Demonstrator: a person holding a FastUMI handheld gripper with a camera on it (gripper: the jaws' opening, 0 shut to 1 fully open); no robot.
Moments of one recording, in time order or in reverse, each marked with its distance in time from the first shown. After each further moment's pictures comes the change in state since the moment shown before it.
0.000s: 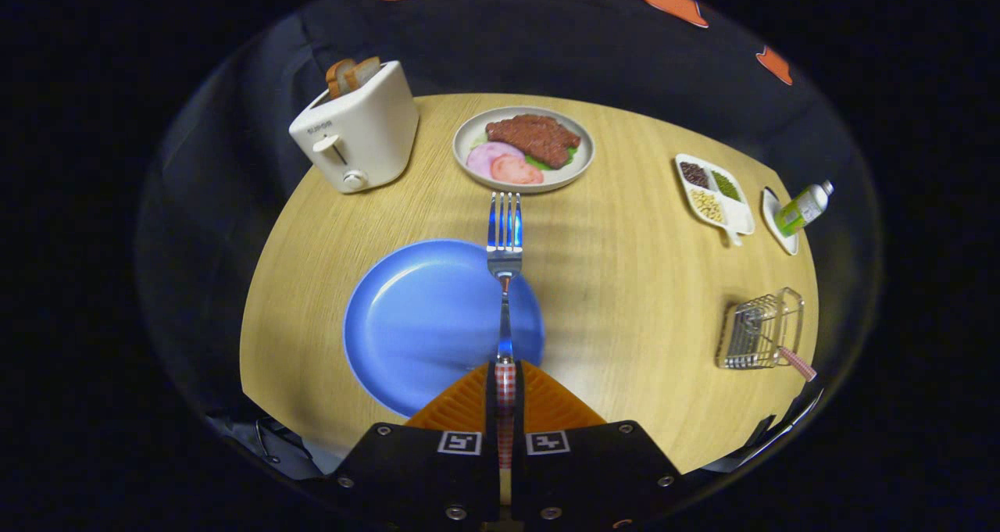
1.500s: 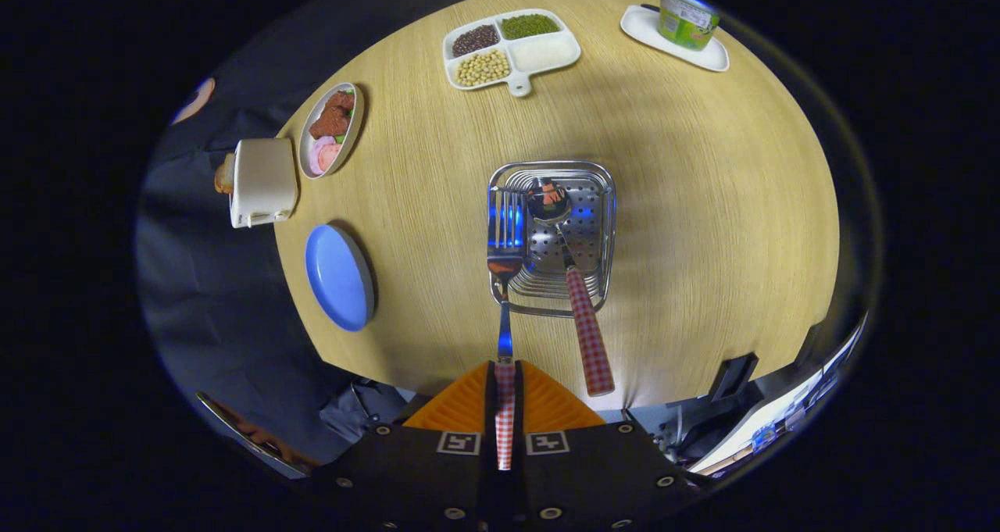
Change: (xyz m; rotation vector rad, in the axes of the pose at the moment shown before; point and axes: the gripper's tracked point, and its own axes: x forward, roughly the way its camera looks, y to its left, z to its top) arm -0.049 -0.234 -0.082 0.426 0.628 0.312
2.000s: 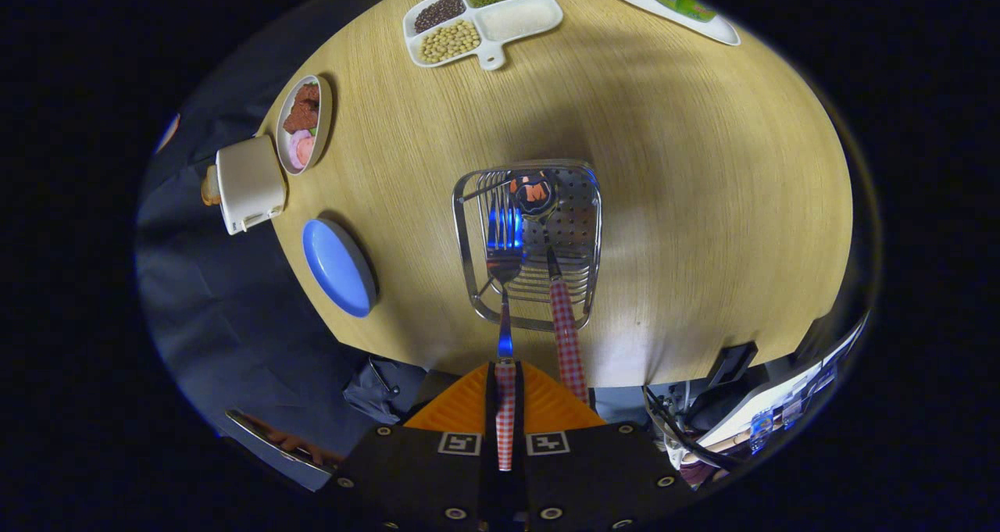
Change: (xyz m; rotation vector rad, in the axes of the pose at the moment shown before) arm -0.004 -0.006 0.010 0.035 0.206 0.021
